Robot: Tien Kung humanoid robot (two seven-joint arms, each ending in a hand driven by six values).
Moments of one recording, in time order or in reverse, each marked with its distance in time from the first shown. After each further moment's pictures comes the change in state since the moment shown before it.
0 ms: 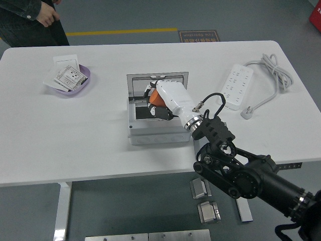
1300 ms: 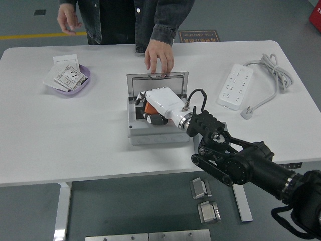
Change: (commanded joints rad) left arm -0.027 0.008 -0.021 0.000 0.038 0.001 0.004; right arm 0.106 0.022 -0.122 -0.221 0.039 0.072 0.129
